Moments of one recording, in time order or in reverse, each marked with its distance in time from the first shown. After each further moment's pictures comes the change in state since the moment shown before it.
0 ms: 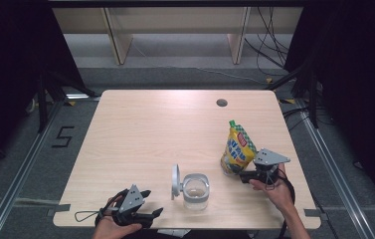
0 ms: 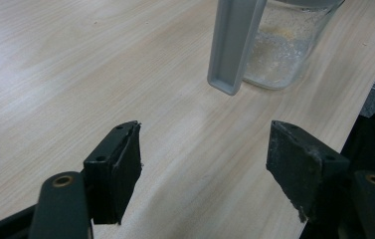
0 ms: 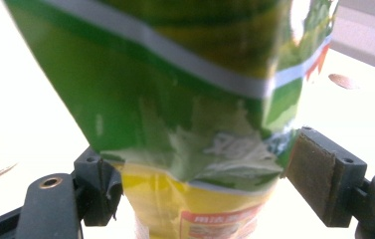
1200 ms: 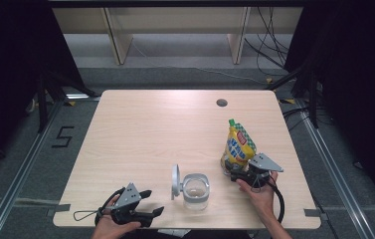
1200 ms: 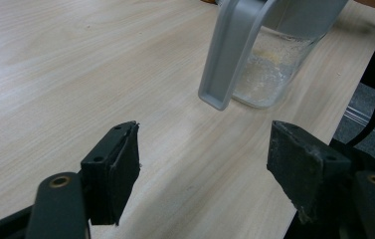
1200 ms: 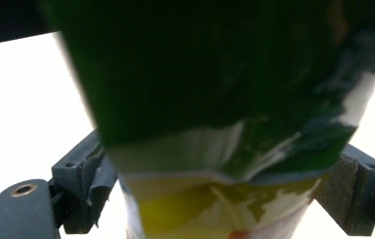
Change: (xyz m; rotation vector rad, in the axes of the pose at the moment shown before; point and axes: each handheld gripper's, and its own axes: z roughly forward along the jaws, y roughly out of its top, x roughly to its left) left arm 0.005 -0.001 -0.002 -0.068 -0.055 -0.102; right arm 0.028 -0.012 0.022 -0.120 -0.263 0.227
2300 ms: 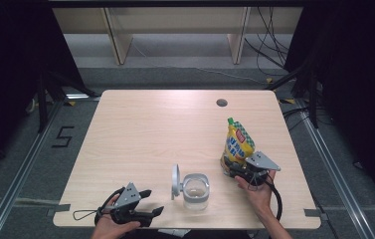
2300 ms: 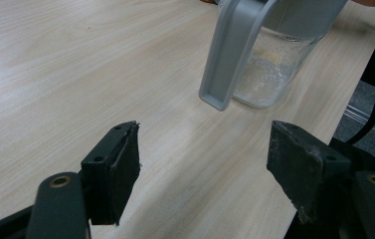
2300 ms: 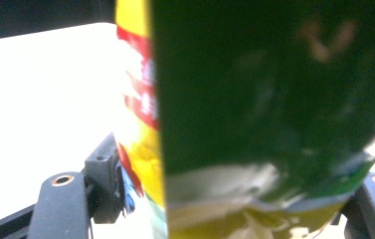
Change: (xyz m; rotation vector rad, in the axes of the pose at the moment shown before) left arm 0.000 0.001 -0.001 -0.002 -0.011 -0.002; right arm 0.005 0.007 0.004 0.004 -0.016 -0.021
